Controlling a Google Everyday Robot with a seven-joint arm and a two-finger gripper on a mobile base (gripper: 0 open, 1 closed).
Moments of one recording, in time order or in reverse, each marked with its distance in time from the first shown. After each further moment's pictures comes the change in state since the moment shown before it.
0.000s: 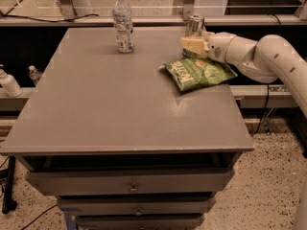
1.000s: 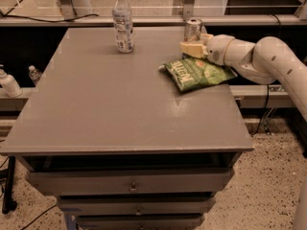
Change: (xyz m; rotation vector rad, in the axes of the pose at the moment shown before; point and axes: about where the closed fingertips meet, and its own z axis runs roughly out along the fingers) arm 0.013 0.002 0.004 -0.010 0.025 -0.100
